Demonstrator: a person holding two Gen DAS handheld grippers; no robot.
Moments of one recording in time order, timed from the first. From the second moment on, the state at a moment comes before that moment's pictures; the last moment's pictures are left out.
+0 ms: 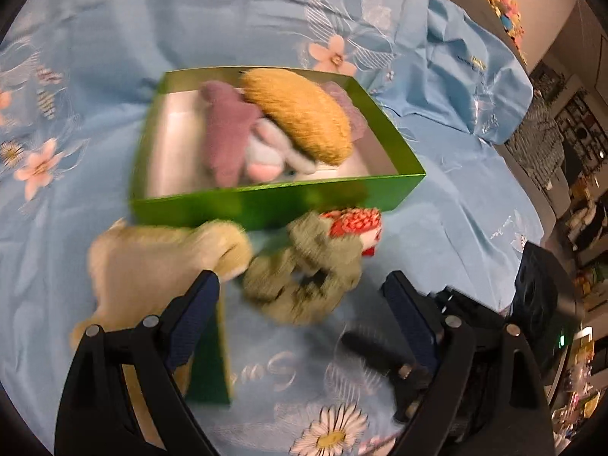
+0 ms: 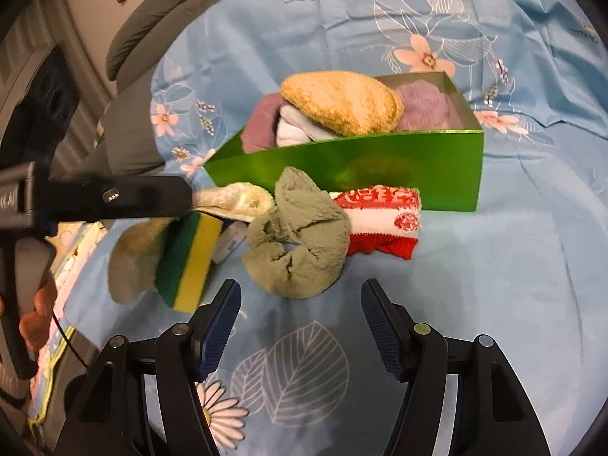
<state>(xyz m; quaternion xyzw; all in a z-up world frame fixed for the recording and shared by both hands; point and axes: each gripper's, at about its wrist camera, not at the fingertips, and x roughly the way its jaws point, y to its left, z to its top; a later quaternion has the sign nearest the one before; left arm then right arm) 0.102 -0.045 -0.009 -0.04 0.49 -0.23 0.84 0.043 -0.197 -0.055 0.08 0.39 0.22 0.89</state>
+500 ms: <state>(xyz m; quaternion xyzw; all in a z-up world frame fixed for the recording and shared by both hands) 0.137 -0.072 -0.045 -0.01 0.51 -0.26 0.82 0.080 -0.195 -0.080 0.13 0.41 0.24 0.87</state>
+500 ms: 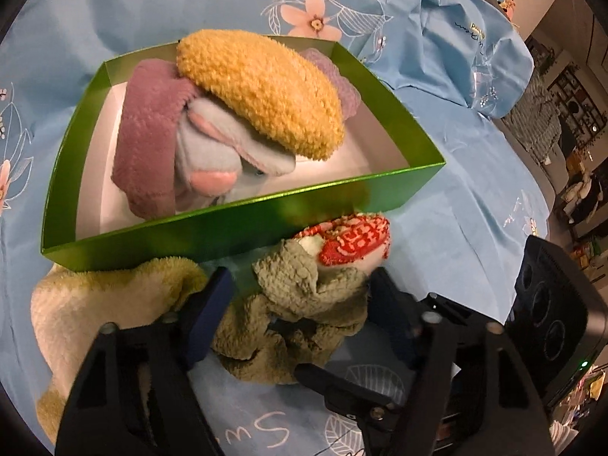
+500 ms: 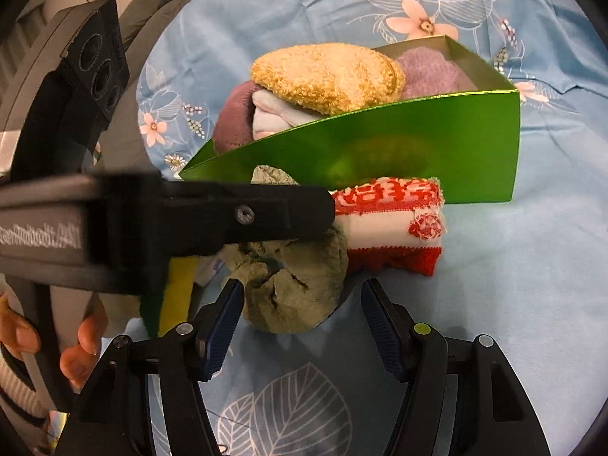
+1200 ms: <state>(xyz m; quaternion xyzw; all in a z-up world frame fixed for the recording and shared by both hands) 0.089 -0.063 -0.012 -0.05 0.48 -0.32 0.81 0.046 -0.185 -0.045 0.12 0.36 0.30 0.88</state>
